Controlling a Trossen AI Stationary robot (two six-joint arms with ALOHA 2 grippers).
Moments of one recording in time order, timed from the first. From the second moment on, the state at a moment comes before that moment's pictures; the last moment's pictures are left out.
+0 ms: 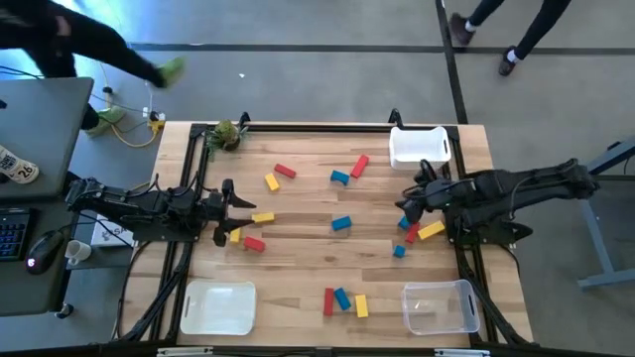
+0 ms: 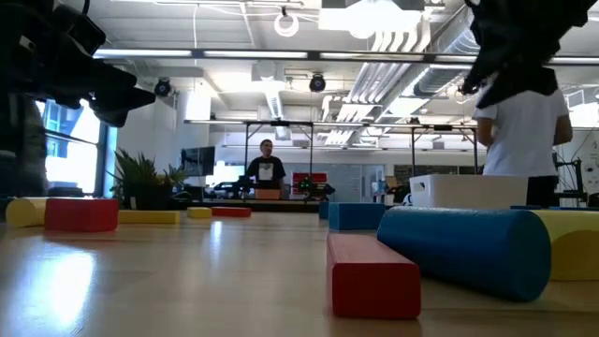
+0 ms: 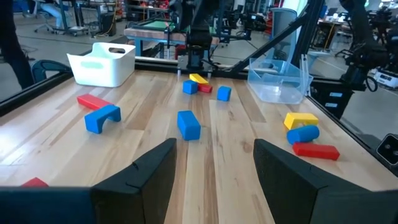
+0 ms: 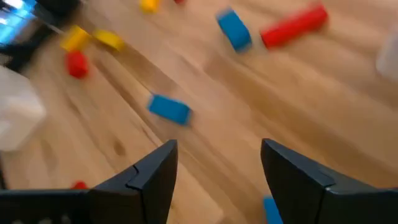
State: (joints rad) left arm -0.01 0.20 0.01 0.06 -0.12 -0.11; right arm 0.15 0.80 0.73 -0.82 0.32 0.98
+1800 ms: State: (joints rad) left arm -0.01 0.20 0.01 0.05 -0.12 -0.13; right arm 0.08 1.51 0.73 -0.87 0.11 0.92
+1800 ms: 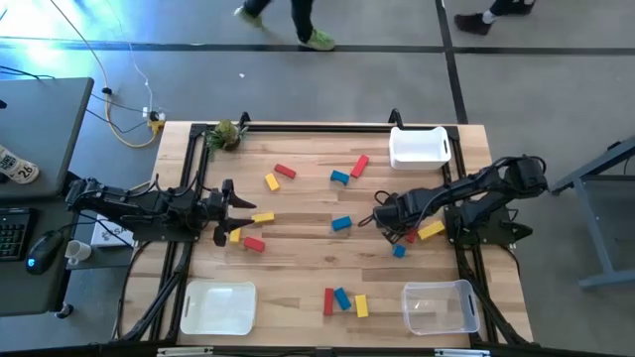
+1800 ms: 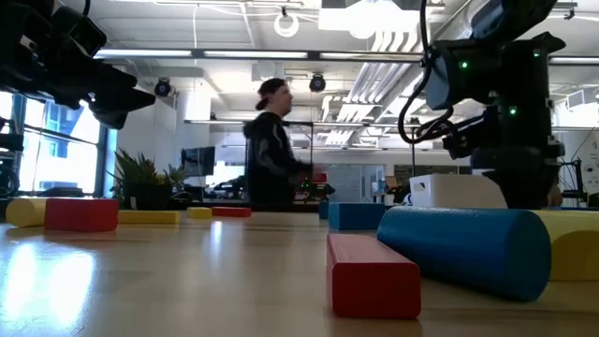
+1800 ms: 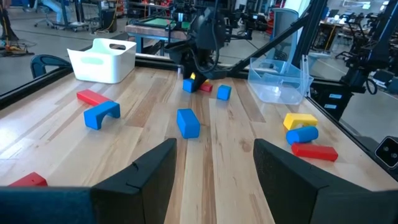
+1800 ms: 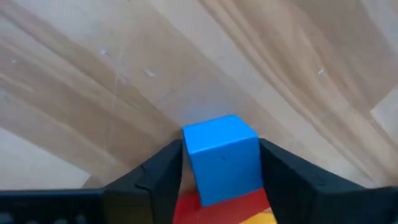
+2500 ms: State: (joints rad) left arm -0.01 0.20 0.01 0.05 -0.12 -0.23; right arm 0.04 1.51 0.87 -0.88 0.12 0.81
